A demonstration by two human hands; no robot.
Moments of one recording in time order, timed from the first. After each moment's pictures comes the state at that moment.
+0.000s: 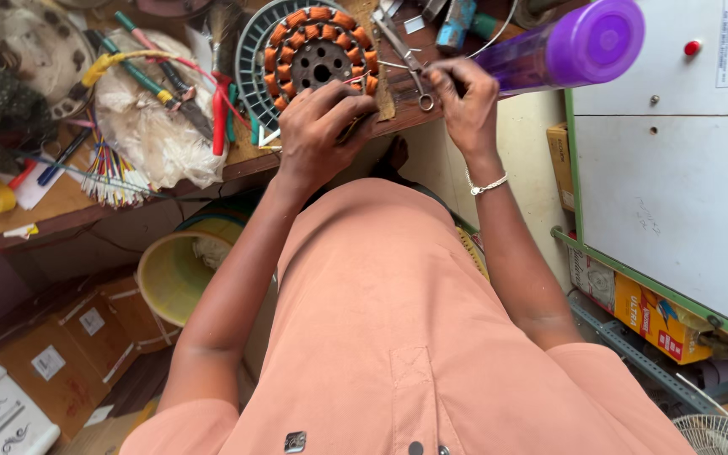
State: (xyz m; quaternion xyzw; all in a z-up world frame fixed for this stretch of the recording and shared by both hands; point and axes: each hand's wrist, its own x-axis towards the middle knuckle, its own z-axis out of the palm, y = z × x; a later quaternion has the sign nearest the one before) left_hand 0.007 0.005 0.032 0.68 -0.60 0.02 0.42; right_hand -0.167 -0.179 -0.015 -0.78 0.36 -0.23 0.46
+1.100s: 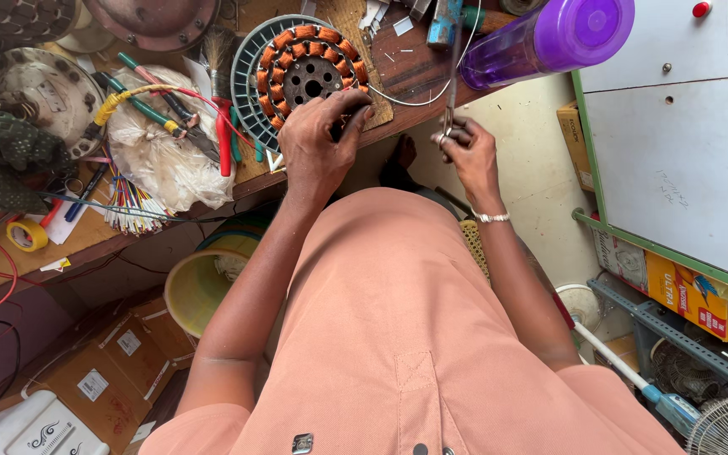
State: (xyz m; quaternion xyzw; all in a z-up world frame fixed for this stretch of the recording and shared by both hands) left_hand -0.003 -0.004 0.039 0.77 -0.49 -0.08 0.40; right_hand -0.244 -0.136 -0.101 -0.57 0.49 -0.18 0.63
